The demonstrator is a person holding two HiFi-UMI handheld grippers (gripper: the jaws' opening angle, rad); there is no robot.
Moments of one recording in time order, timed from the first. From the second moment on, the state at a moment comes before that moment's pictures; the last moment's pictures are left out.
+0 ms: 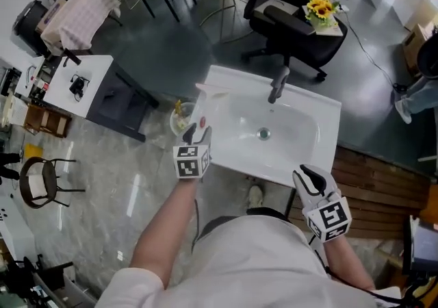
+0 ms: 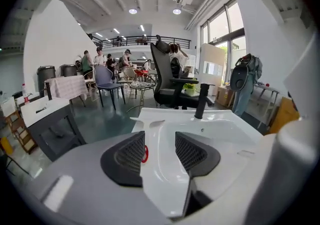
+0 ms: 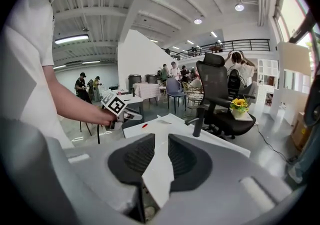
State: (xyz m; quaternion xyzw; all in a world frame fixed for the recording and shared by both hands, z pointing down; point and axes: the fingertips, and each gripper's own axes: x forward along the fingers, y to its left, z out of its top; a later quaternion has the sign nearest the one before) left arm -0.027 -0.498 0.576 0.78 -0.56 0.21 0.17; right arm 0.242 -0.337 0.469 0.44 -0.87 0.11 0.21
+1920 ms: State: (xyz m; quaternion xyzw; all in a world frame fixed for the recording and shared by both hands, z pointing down) left arm -0.059 -0.501 0.546 0.77 -0.57 0.21 0.18; right arm 0.206 -0.352 0.500 0.38 -0.88 0.13 0.24
